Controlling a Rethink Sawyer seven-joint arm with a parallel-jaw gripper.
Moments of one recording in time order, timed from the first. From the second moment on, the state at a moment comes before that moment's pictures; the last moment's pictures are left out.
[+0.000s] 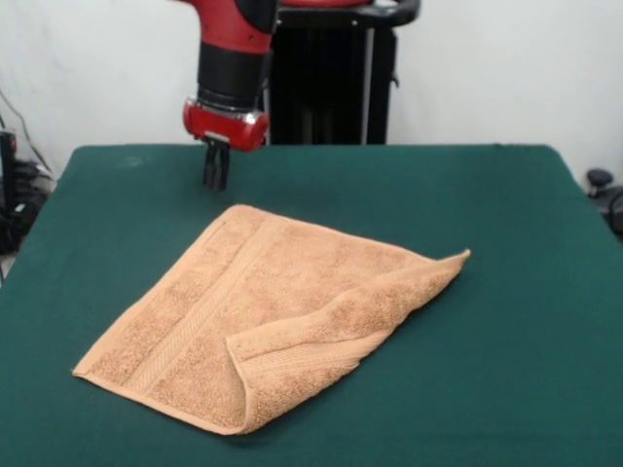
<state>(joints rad) -0.45 -0.49 -0.19 2.05 -0.36 -0.25 1.97</state>
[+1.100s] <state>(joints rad) -0.37 -0.64 -0.18 2.07 -0.34 -0.13 1.97</state>
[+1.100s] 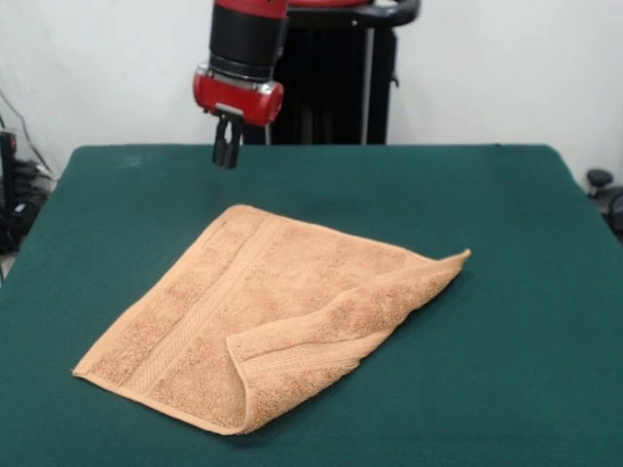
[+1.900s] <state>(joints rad) -0.30 -0.60 -0.13 1.89 -0.21 -0.02 1.97</state>
